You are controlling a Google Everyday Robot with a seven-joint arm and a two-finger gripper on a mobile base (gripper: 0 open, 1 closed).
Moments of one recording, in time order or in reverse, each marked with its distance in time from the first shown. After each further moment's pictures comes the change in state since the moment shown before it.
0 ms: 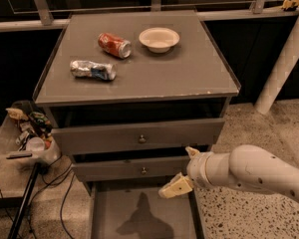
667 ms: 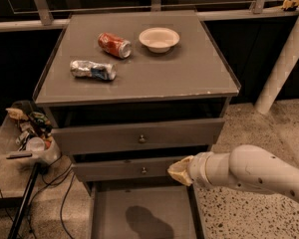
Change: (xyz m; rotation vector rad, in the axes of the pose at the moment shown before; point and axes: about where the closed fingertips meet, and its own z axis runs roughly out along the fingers) arm 0.000 0.000 0.000 0.000 0.000 0.000
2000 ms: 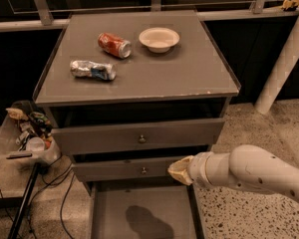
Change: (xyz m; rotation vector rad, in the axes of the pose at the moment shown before) arm 0.000 0.000 0.000 0.000 0.000 0.000
